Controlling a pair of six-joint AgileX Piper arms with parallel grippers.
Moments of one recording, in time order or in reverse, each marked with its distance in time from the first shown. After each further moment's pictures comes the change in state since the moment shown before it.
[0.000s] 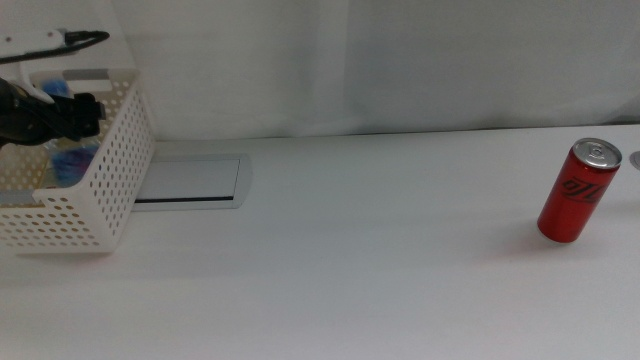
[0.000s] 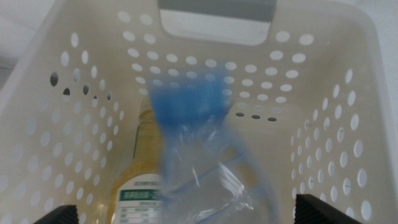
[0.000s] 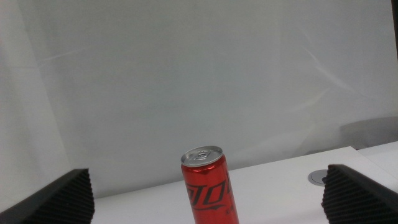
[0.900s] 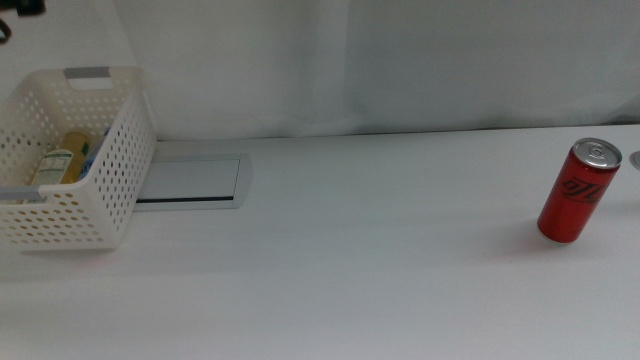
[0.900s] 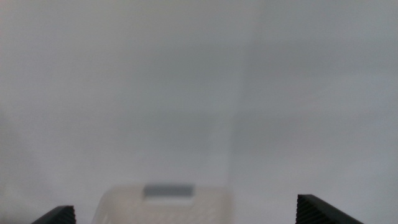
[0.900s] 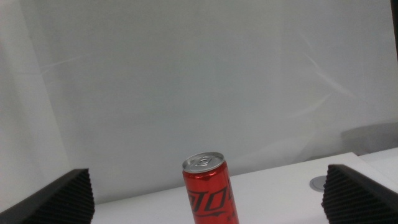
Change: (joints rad) left arm -0.077 -0.431 -0.007 -0.002 0.032 0.042; right arm 0.000 0.000 0.000 0.000 -0.018 0.003
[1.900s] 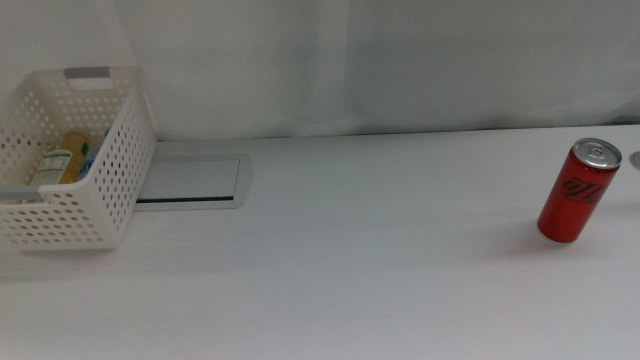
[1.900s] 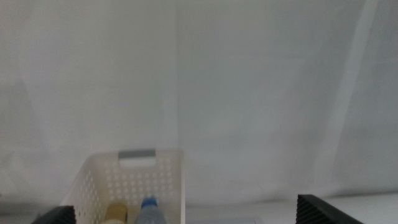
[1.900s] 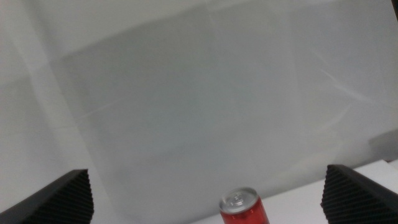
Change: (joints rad) left arm -0.117 -0.851 0.682 -0.004 -0.074 -0.018; right arm 0.000 -0.002 -0.171 0.161 0.141 -0.003
